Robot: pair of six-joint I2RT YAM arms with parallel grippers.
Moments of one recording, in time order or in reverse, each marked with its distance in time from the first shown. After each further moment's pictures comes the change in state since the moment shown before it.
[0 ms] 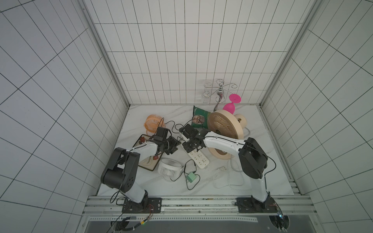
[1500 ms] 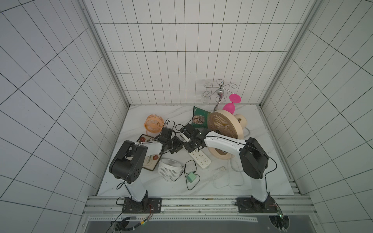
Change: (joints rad) left arm -0.053 0.118 0.018 0.124 0.006 0.007; right arm 0.001 -0.009 -0.002 -0.017 0.008 -0.043
